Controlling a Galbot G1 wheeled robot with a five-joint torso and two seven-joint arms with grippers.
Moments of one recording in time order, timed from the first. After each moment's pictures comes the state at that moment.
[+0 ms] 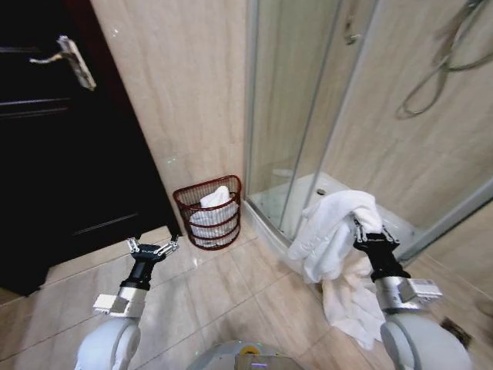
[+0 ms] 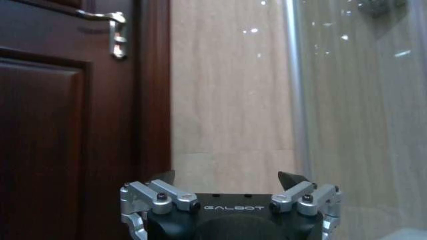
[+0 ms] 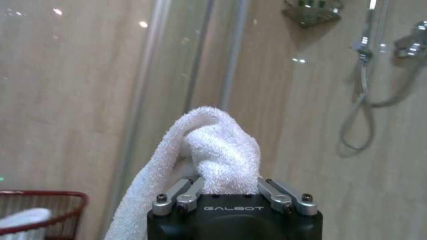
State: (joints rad) left arm 1.75 -1.37 -0.80 -2.26 -0.31 -0.20 0.13; right arm -1.65 1.35 0.78 2.47 0.11 -0.20 0.04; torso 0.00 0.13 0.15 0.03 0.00
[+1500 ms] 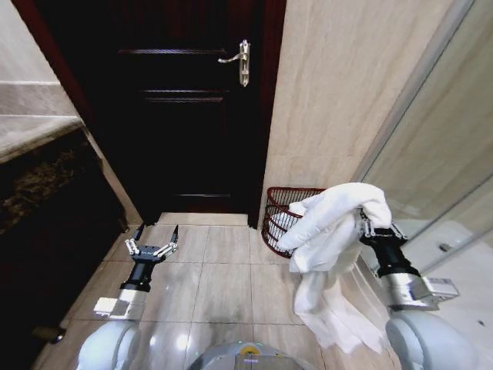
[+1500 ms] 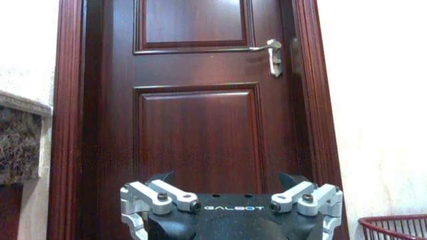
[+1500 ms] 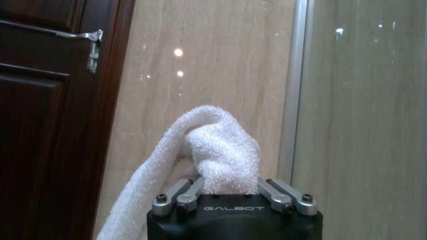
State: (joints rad) left arm 1.76 -1.38 -0.79 -2.27 -0.27 -0.23 0.12; right arm -1.62 1.32 0.84 2.46 0.24 -0.17 0.08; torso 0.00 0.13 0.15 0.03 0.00
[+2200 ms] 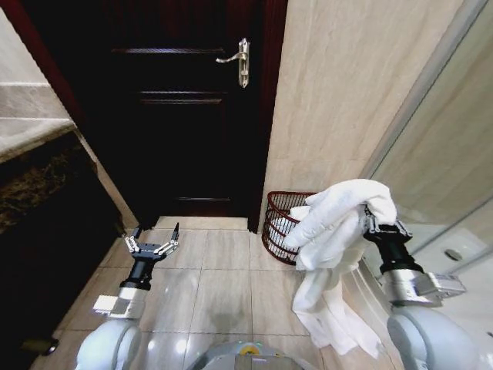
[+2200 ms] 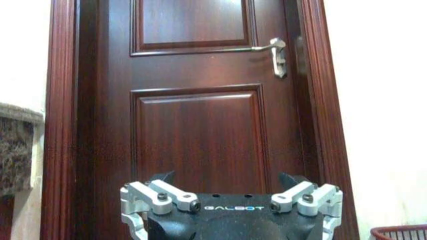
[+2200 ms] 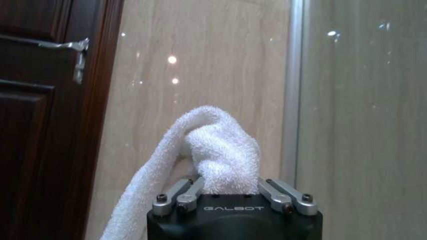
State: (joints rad) left arm 1.76 -1.39 -0.79 -2.31 -0.25 -0.18 0.11; right arm -1.59 1.31 0.86 2.48 0.29 -0.18 0.11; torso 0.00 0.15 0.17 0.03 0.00
